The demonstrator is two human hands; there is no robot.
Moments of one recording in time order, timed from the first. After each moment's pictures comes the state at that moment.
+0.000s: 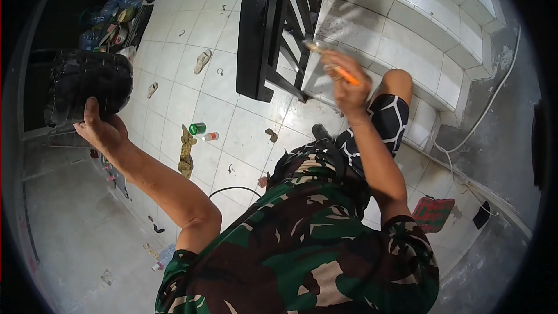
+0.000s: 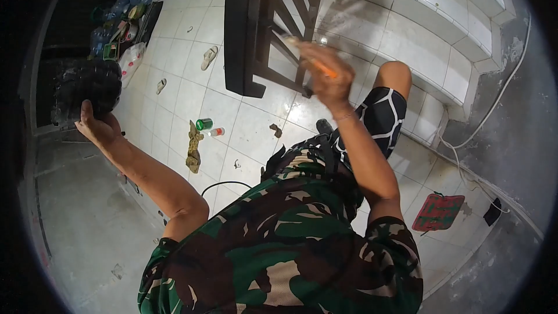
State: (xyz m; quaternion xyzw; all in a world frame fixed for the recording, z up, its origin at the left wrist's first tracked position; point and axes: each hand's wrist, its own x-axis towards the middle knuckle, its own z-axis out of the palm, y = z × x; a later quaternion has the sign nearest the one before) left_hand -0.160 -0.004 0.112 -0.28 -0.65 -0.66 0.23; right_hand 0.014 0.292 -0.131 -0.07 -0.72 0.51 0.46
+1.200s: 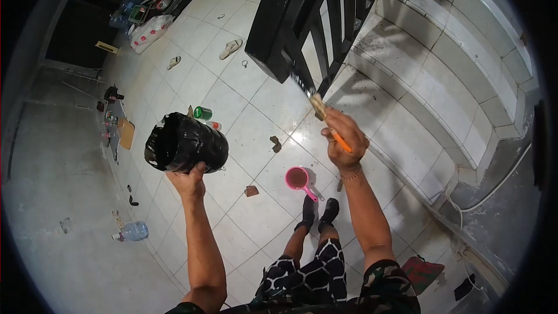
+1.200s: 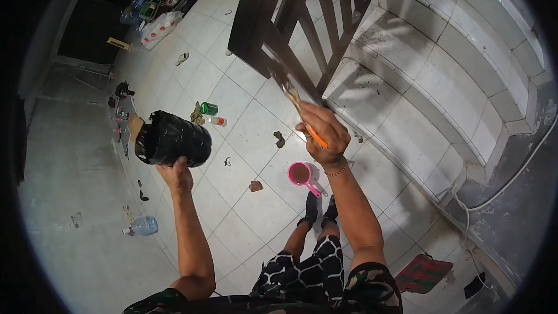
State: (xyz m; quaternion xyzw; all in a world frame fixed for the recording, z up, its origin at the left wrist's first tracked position) left_hand 0.049 -0.079 -0.138 -0.08 -0.73 -0.66 0.16; right_hand 0.061 0.213 -0.243 0.08 -0.66 0.56 0.49
